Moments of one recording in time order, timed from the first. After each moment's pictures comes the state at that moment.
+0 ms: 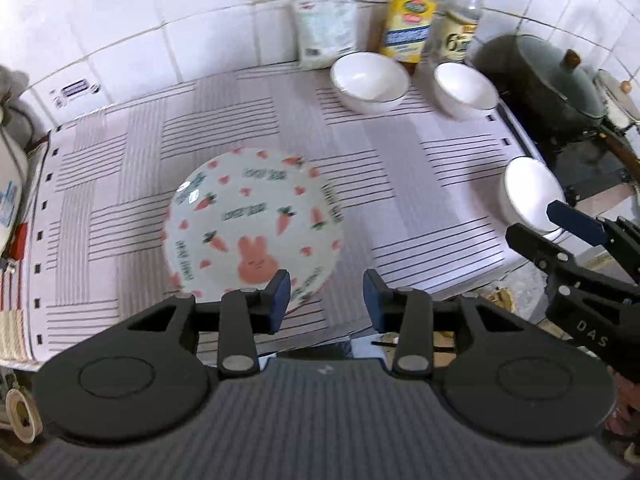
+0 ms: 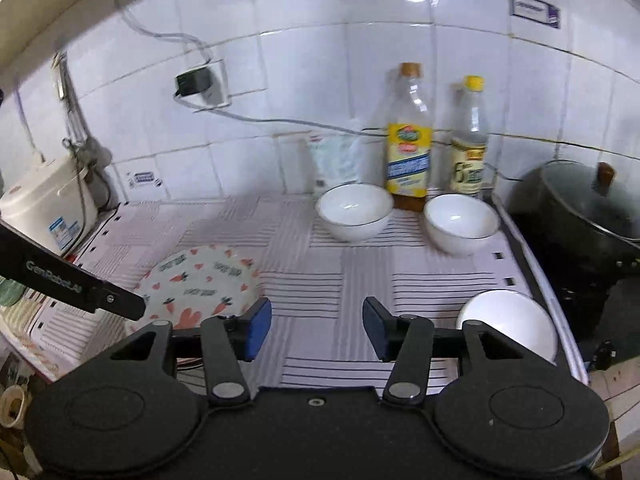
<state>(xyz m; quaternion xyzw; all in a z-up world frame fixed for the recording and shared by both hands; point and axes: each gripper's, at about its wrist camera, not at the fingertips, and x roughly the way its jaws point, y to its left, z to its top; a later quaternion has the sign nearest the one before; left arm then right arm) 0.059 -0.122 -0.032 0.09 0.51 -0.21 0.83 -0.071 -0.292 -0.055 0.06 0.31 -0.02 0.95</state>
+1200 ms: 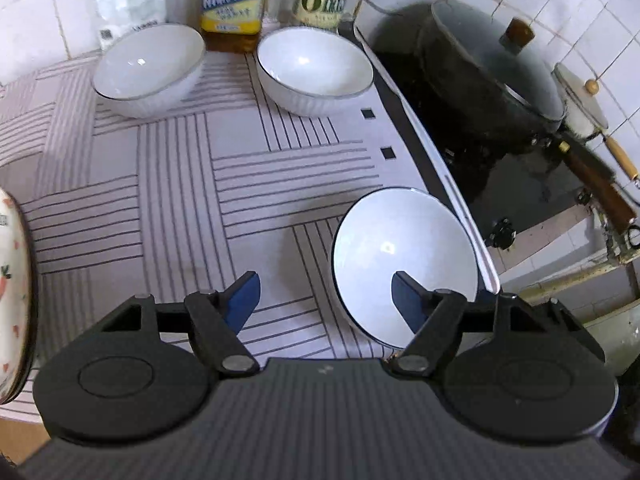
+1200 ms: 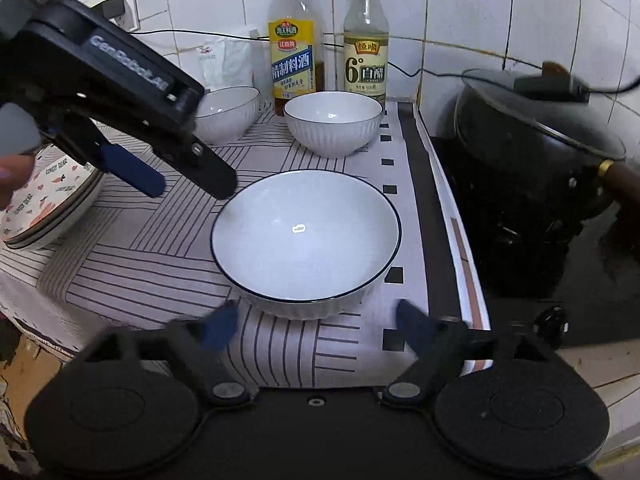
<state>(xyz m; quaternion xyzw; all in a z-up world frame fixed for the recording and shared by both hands) 0.093 -0.354 -0.138 0.03 0.53 -0.28 0.80 -0.084 -0.466 -0.176 0.02 0.37 -0.01 0.93</state>
